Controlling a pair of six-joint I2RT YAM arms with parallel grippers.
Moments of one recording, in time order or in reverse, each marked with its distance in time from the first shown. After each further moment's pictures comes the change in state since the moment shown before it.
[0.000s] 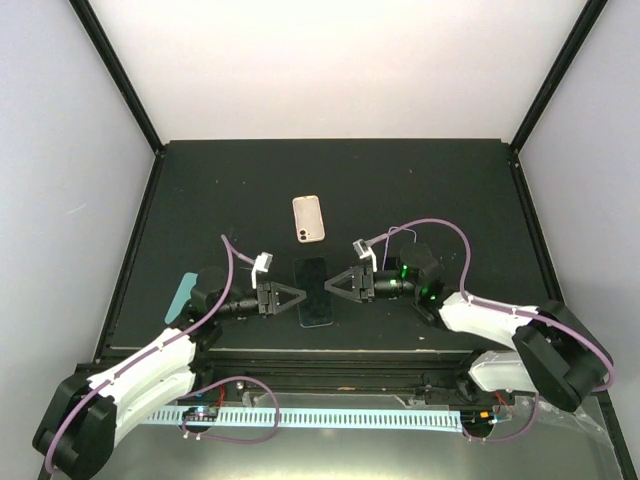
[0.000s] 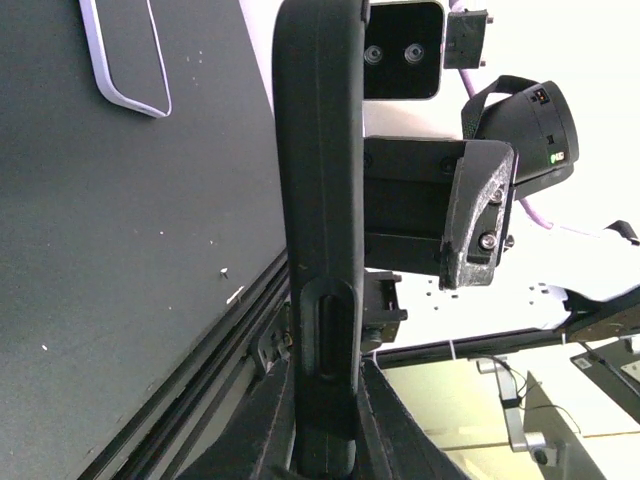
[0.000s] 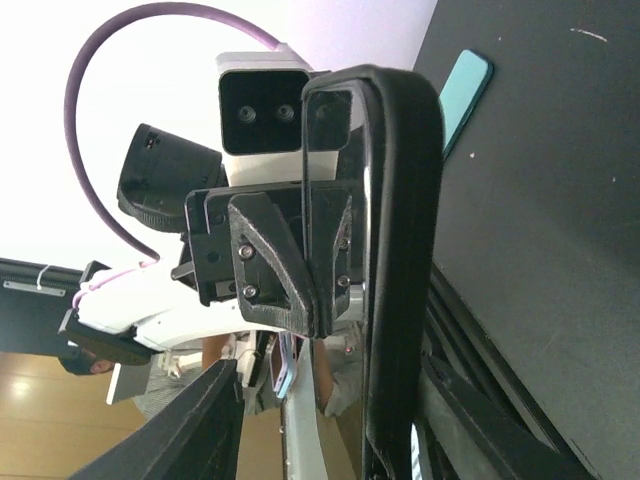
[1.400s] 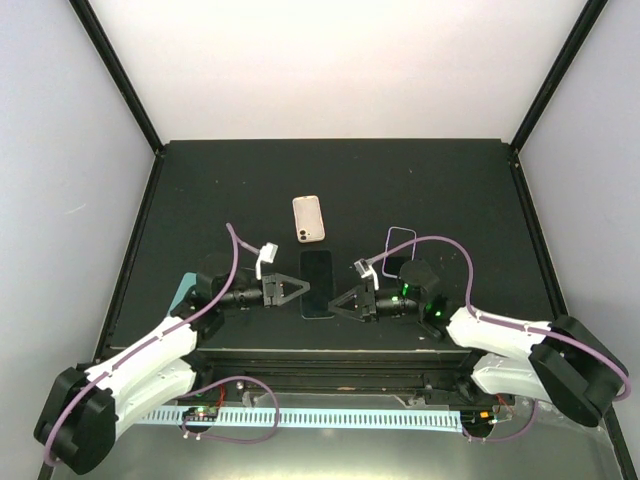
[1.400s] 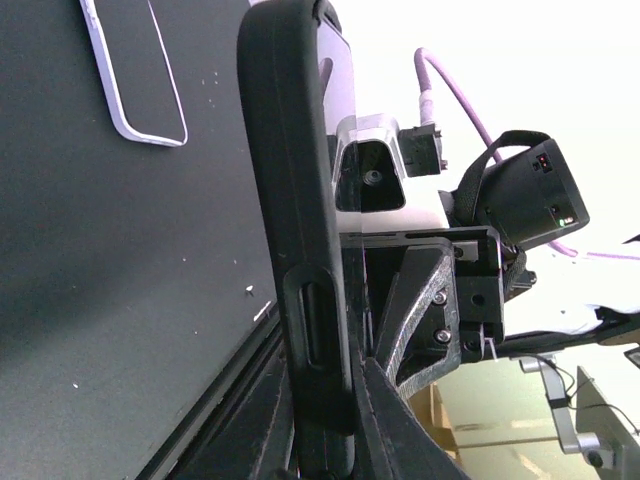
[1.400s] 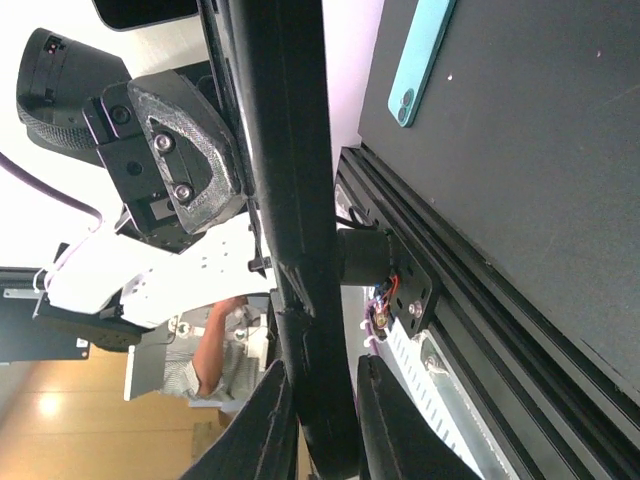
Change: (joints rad) left arm -0.005 0.056 0.134 -0.176 -0.032 0.172; right arm 0.092 -0.116 -0.100 -0.068 0.071 0.098
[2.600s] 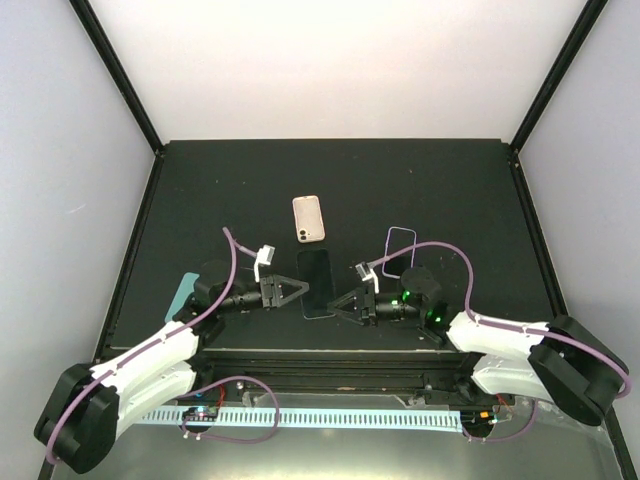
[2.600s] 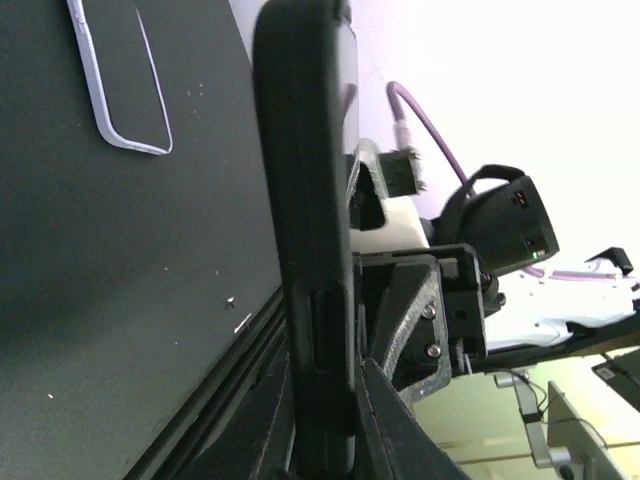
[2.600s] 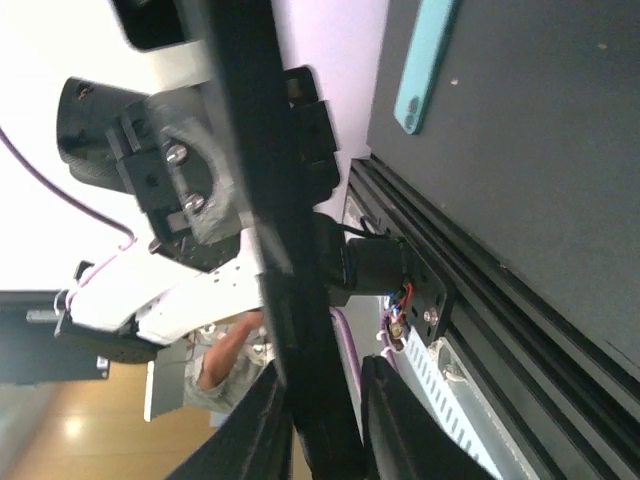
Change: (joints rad) left arm 0.000 0.011 -0.078 0.174 -0.017 -0.125; right arm 0.035 -0.003 -0.045 0.102 0.061 0.085
